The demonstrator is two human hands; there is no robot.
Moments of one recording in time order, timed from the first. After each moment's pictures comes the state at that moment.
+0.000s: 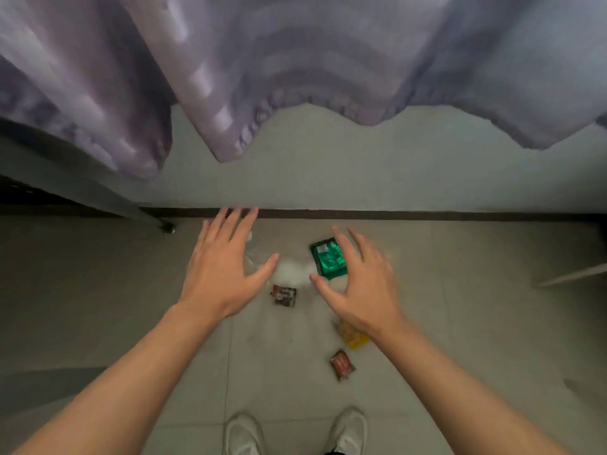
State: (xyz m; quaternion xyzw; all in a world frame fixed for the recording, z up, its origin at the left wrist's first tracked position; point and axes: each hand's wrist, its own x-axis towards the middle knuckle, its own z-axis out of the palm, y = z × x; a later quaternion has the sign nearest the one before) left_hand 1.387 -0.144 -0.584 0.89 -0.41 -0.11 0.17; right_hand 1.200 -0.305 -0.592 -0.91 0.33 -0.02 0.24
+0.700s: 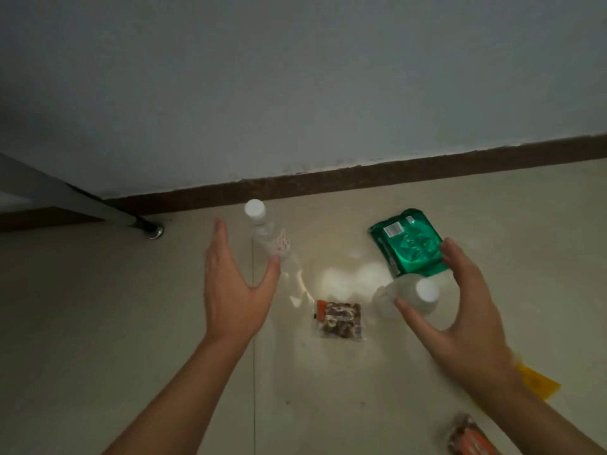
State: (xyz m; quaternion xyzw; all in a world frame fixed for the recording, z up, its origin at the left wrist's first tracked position) left_hand 1.426 -0.133 -0.952 0.90 -0.22 -0.08 0.37; right_hand 1.185 -0.299 -0.947 -0.79 0.41 -0.21 0.40
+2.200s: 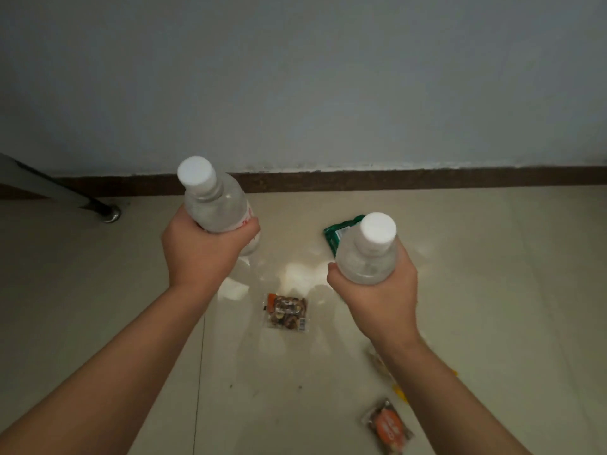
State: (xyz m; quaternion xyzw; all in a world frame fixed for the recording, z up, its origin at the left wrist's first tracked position) left_hand 1.415 -0.195 -0.884 0.86 -0.11 -0.10 0.49; right_hand 1.225 -0.312 -0.885 -0.67 0.44 -0.30 0.53
